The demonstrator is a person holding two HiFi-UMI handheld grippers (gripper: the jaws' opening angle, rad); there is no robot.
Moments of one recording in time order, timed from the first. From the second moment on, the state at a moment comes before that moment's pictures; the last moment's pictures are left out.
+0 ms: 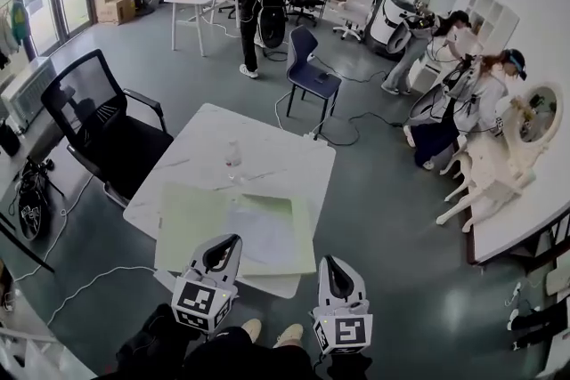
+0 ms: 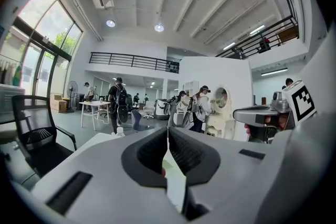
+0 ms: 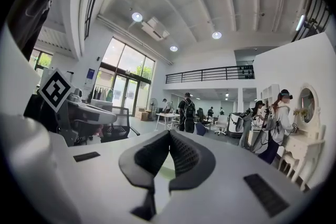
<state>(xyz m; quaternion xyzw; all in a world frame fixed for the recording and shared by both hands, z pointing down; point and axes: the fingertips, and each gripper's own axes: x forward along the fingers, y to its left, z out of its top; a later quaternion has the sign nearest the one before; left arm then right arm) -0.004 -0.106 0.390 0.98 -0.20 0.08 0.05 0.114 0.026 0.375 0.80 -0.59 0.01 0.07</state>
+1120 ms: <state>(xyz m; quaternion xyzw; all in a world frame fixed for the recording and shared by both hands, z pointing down) 0.009 -0.188 0.505 0.89 -0.41 0.17 0.12 0.166 -0.123 0.504 0.62 -0.77 0.12 0.10</state>
